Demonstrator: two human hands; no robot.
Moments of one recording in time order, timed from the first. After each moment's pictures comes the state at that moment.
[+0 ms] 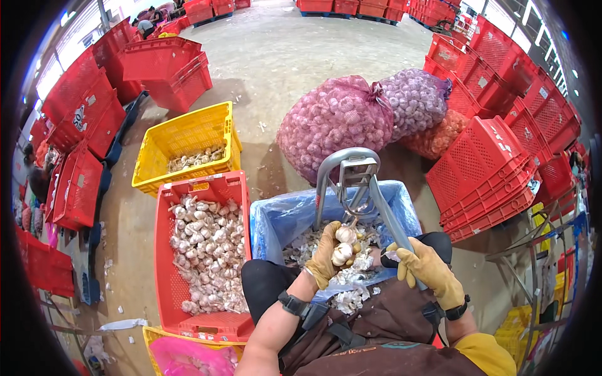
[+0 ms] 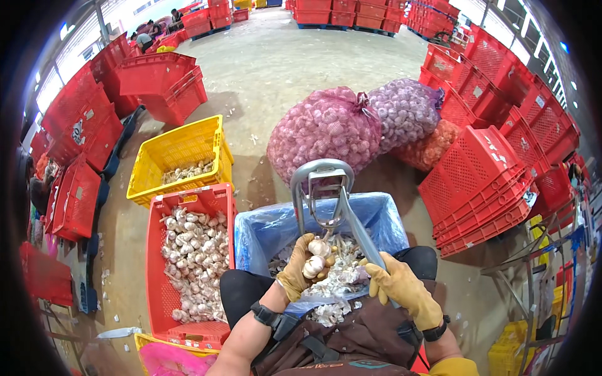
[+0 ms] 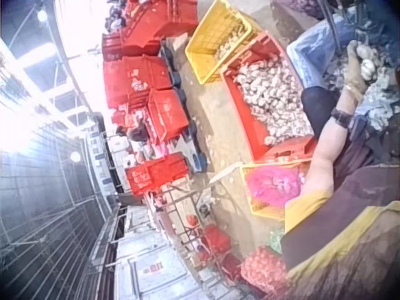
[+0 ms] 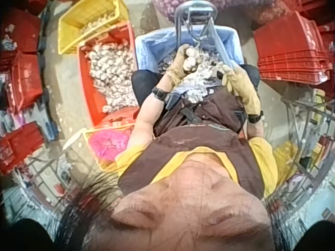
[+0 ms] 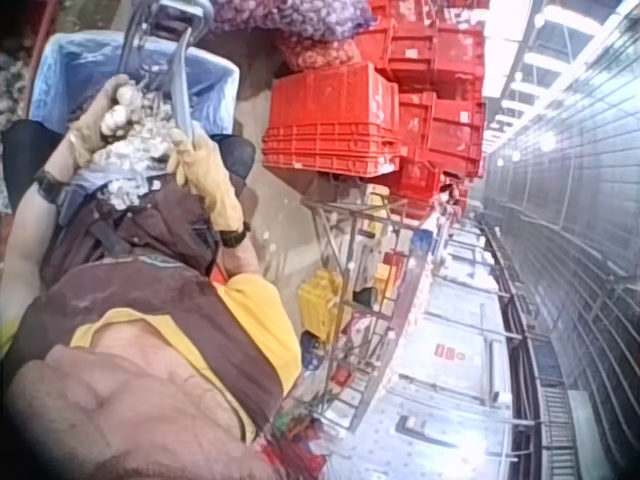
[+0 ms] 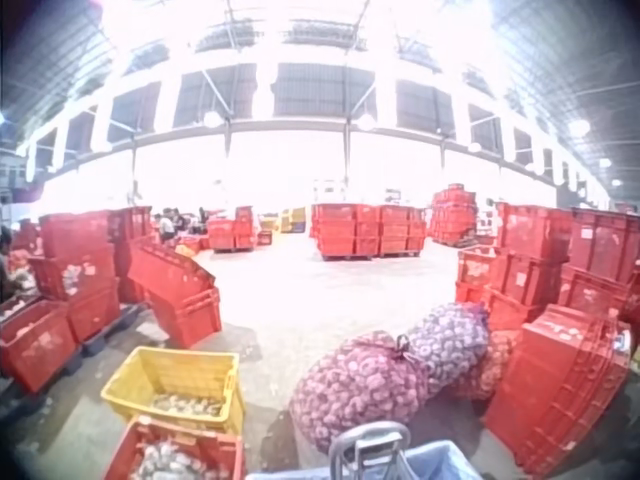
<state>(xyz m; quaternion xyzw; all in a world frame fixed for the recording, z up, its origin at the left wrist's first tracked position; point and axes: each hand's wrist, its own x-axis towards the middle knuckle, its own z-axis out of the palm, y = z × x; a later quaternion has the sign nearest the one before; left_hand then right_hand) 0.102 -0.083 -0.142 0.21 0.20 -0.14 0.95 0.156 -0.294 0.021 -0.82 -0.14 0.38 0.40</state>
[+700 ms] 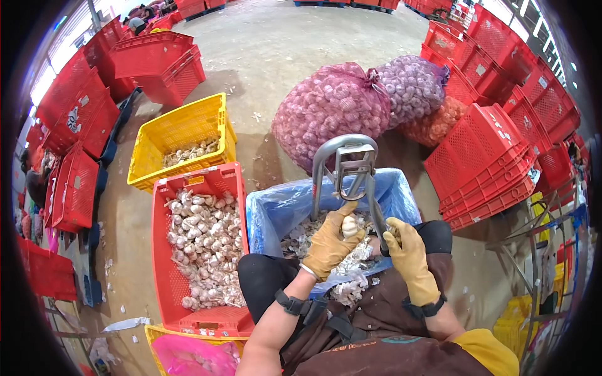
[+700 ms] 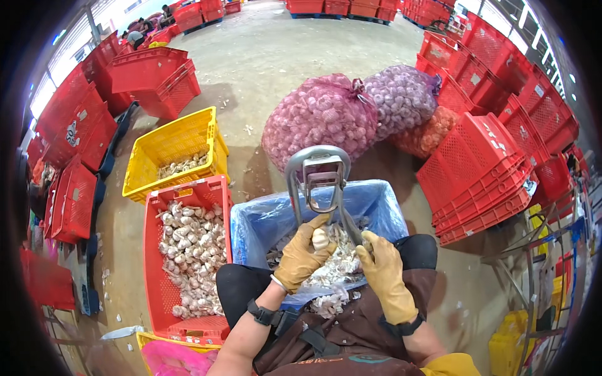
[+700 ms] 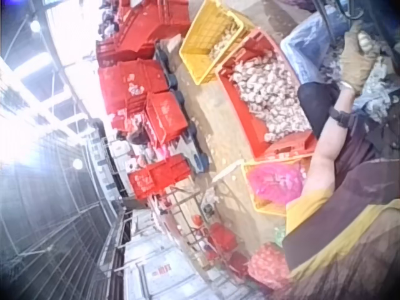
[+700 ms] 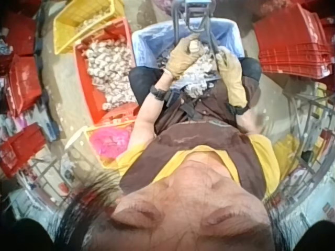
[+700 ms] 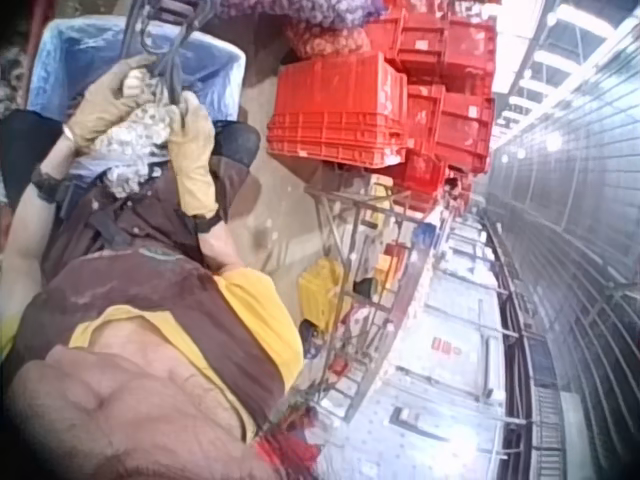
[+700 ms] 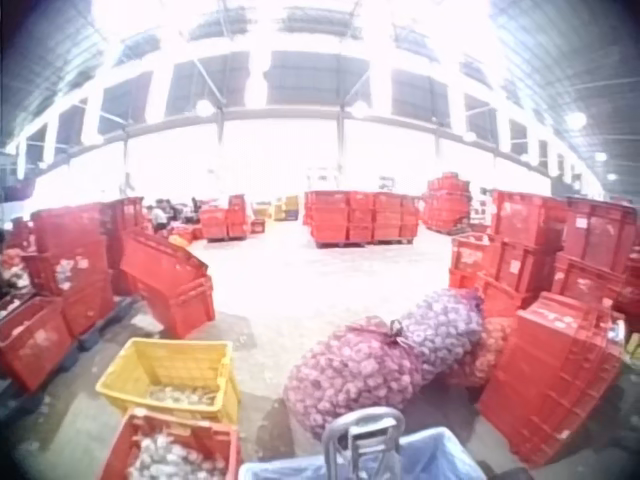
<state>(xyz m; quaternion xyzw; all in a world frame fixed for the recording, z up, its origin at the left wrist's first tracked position) 0.087 -0.092 -0.101 0.76 0.10 0.16 0.62 0.160 -0.287 -0.086 -0.90 -0.32 -0.02 0.30</state>
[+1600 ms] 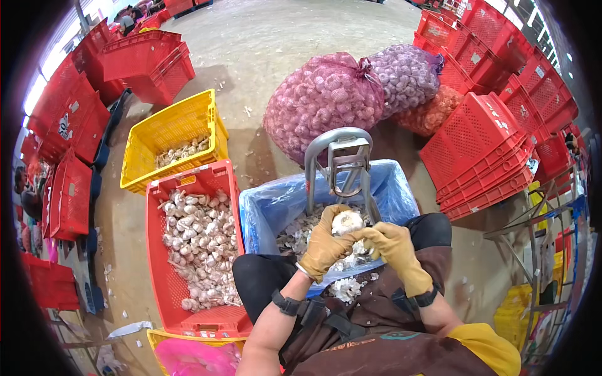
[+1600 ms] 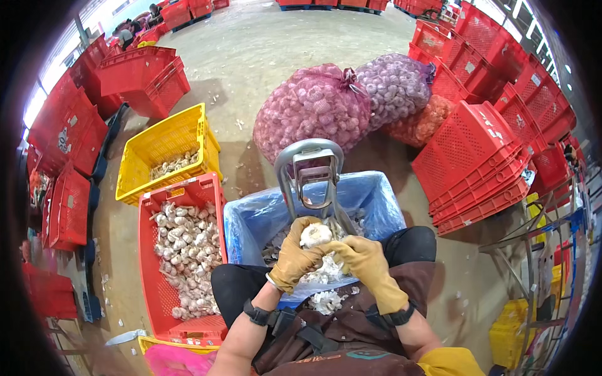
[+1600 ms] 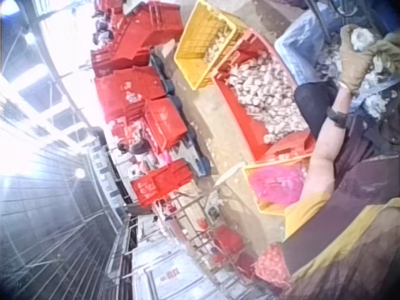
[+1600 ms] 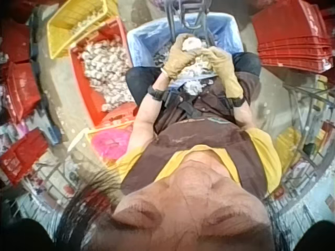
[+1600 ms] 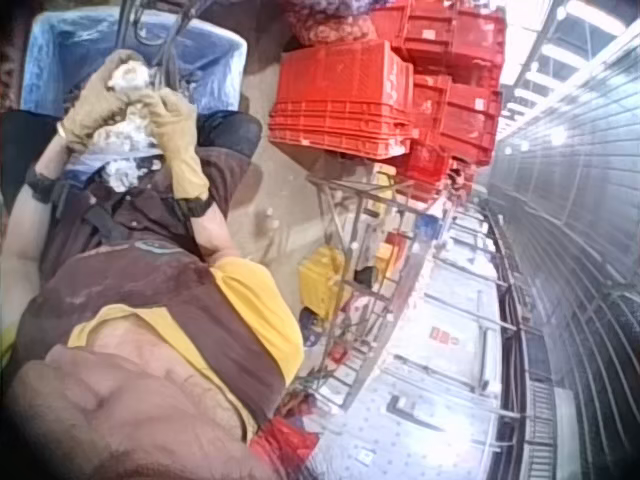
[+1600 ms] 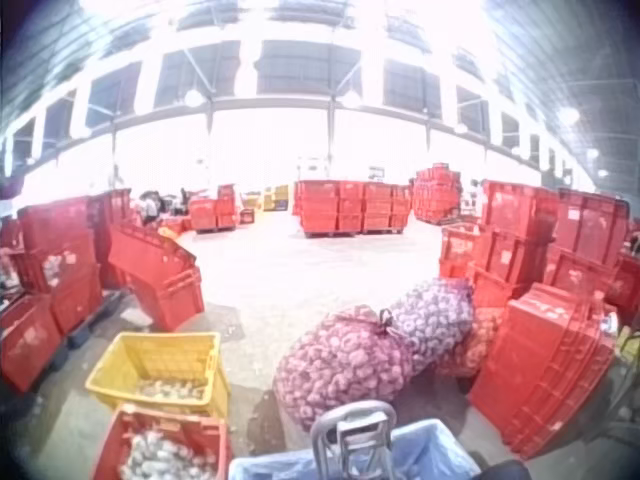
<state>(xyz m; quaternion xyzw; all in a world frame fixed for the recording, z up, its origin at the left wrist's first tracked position) 0.089 -0.092 -0.101 0.57 0.18 0.00 0.80 0.155 -0.254 -0.064 -0.78 -0.14 0.25 0.56</state>
